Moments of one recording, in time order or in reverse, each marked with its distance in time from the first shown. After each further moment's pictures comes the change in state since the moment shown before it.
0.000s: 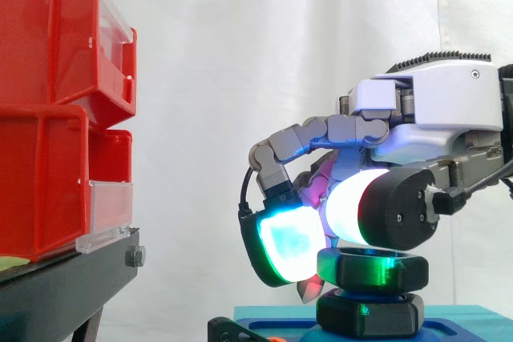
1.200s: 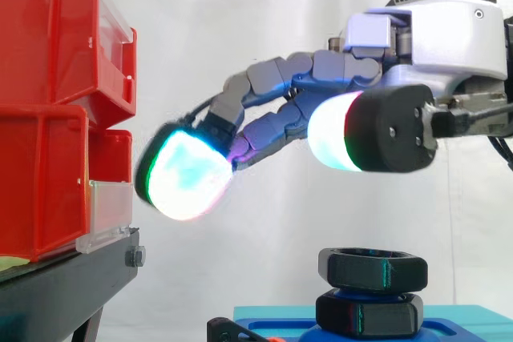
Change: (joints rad) arm 0.052 0.000 0.051 -0.027 0.025 0.002
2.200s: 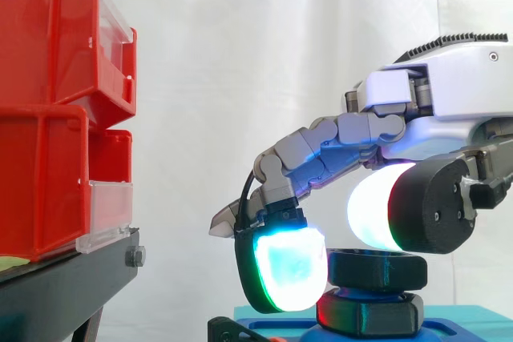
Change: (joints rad) arm -0.008 0.000 0.000 -0.111 -0.006 -0.003
